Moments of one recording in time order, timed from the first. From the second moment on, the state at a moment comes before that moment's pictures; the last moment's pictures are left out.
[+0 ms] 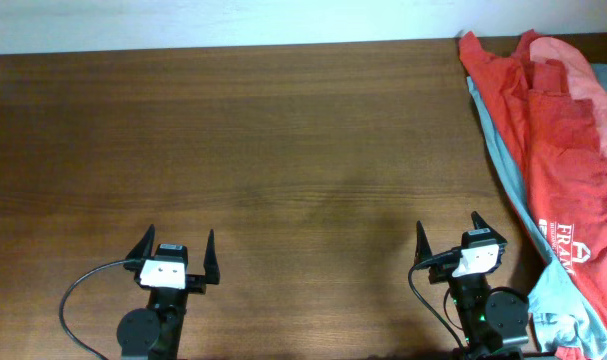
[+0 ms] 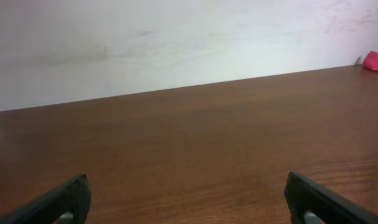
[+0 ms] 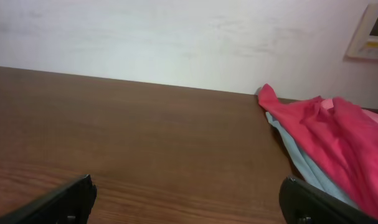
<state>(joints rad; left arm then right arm) -0.05 0.01 0.02 -0.08 0.04 0.09 0.09 0.02 0.01 -0.07 -0.02 -0.06</state>
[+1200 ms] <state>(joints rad) -0.05 0.20 0.32 -0.27 0.13 -0.07 0.09 0.28 0.41 -0.45 -0.07 0.11</state>
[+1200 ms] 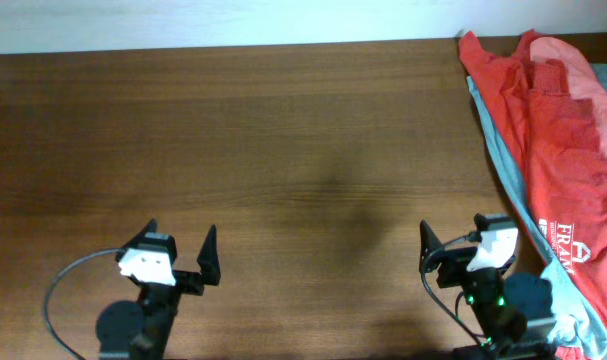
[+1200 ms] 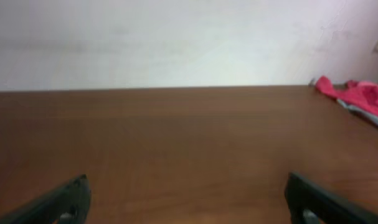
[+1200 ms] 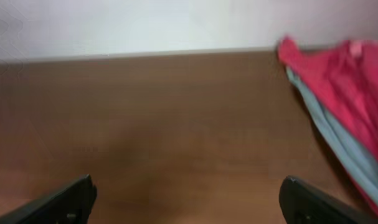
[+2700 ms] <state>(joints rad) -0.05 0.93 0.97 -0.72 0.13 -0.07 -0.84 1.89 1.36 -0.50 -0.07 -0.11</state>
